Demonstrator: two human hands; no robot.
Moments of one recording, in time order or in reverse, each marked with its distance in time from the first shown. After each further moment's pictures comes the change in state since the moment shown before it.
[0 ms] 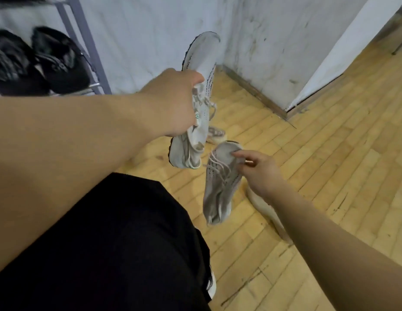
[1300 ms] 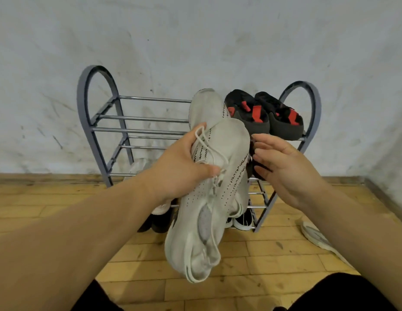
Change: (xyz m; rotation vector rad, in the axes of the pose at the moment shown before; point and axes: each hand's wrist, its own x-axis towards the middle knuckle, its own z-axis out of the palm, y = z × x) left_hand -0.234 -0.217 -0.176 -0.843 0.492 -0.406; right_hand -0.039 -0.340 0.234 0.498 -0.643 -0.332
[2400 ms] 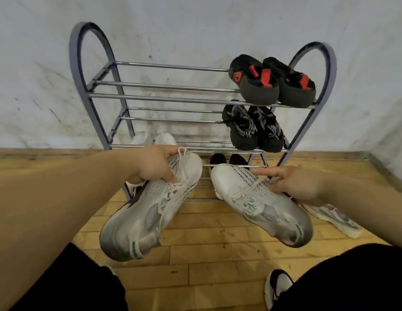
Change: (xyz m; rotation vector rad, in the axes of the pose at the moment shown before) left_hand 0.007 -0.088 -0.045 0.340 -0.344 -0.480; right_hand -0.006 0.065 -0.062 -0.766 -0.416 0.596
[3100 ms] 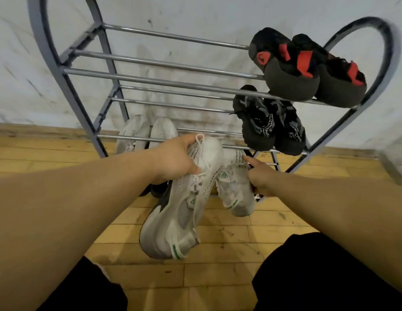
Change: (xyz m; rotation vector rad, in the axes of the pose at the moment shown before) left_hand 0.075 -0.003 0.014 -0.157 0.099 0.085; right_hand 0.164 -0.011 0.043 0.312 0.152 0.189
